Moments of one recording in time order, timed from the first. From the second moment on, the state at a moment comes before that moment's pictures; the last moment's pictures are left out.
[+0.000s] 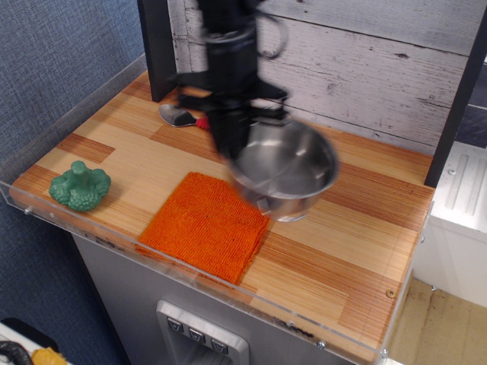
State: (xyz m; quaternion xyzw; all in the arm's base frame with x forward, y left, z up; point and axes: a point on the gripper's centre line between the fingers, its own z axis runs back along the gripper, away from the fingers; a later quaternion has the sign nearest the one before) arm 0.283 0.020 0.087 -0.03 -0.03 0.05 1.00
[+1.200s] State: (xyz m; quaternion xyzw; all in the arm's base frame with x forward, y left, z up) arm 0.238 0.072 0.038 0.00 -0.01 0.14 0.99
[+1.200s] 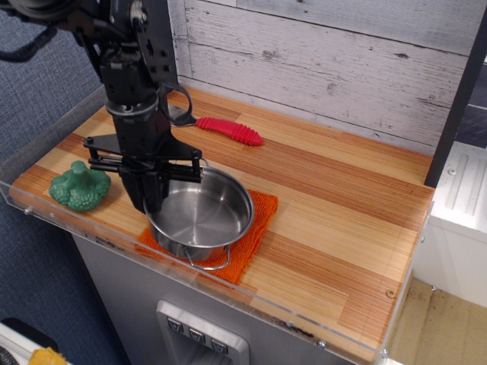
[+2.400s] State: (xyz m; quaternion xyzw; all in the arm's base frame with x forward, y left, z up) arm 0.238 0.079 0.078 0.03 0.00 0.12 0.99
